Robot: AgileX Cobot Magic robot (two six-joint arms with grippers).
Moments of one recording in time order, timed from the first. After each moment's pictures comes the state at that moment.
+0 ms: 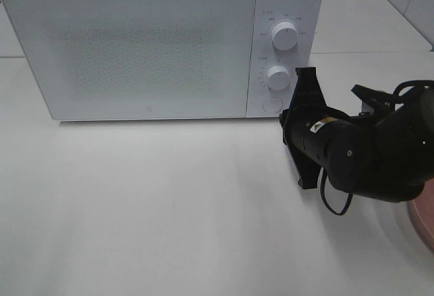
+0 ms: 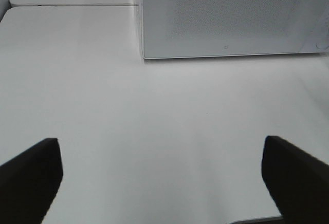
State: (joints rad) left arm 0.01 0.00 -0.51 -0.17 1.07 0.10; right arm 0.64 1.90 -0.64 0.70 -0.80 1.23
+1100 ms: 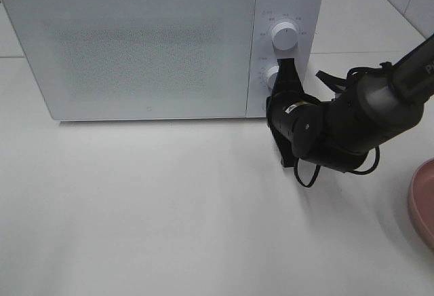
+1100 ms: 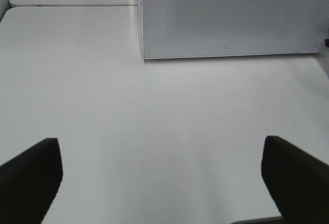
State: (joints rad) left arm 0.01 0.00 -0.51 -0.17 1.07 0.10; right arm 0.58 2.09 -0.87 0.72 -0.78 1.18
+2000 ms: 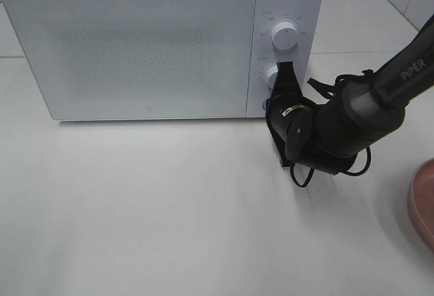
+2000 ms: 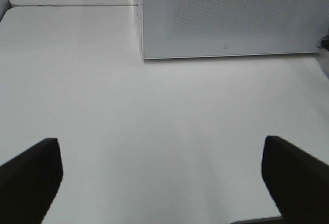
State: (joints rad) left arm 0.01 0.00 -0.51 -0.17 1.07 0.10; right arm 0.57 2.16 -0.91 0.73 -0.83 1.17
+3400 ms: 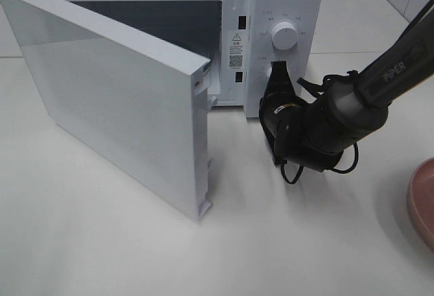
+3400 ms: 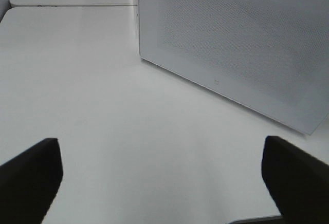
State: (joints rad) left arm 0.01 0.00 -0.51 -0.17 1.07 0.10; right arm 0.57 2.20 -0.99 0.76 -0.84 1.16
